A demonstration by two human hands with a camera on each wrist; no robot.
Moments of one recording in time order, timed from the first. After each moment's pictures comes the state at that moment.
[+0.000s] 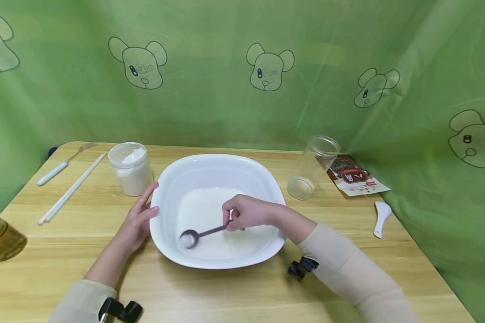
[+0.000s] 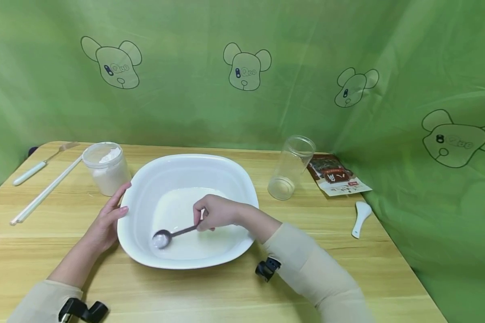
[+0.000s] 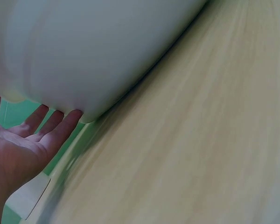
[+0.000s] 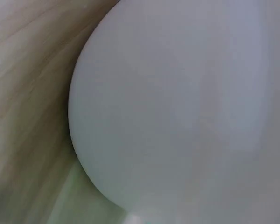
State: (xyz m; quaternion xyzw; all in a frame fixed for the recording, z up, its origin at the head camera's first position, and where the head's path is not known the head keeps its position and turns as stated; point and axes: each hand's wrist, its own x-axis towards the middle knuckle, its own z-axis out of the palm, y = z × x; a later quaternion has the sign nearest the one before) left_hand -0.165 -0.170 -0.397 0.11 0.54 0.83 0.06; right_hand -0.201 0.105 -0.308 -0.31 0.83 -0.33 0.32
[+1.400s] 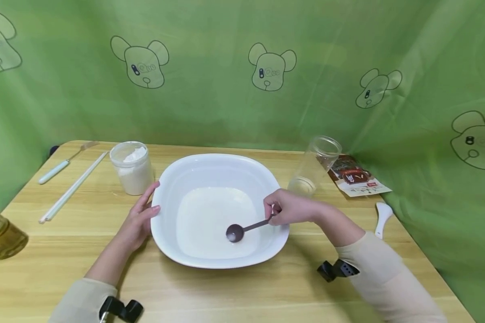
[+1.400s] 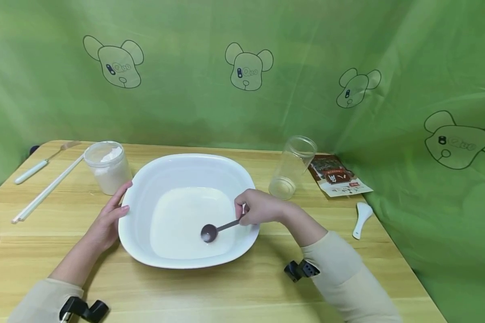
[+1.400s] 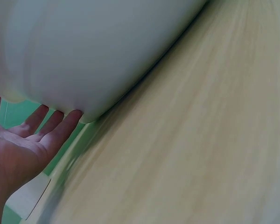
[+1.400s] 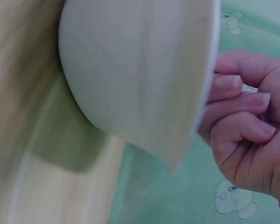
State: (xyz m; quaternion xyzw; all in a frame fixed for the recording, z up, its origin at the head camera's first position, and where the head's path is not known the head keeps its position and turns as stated) left_hand -0.164 -0.170 -0.394 0.09 0.55 0.83 0.06; right_hand -0.198 0.173 -0.281 -0.31 0.87 -0.28 0.25
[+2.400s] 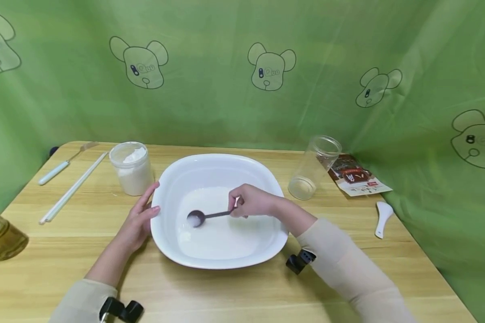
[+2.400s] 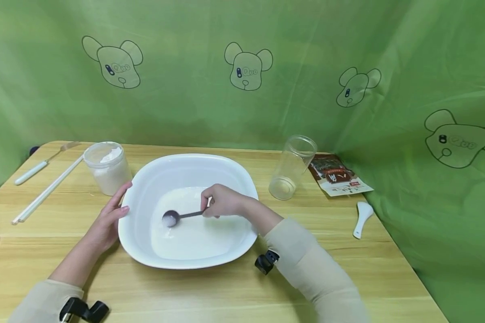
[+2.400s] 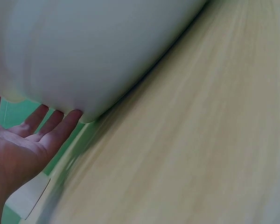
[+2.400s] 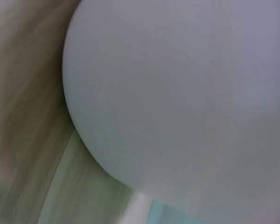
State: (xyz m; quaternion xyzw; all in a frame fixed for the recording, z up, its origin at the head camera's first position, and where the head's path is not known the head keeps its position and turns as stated) left_hand -0.165 -0.170 -0.397 0.10 0.55 0.83 0.06; right_hand -0.222 0.112 -0.311 -0.28 0.85 -0.35 0.26
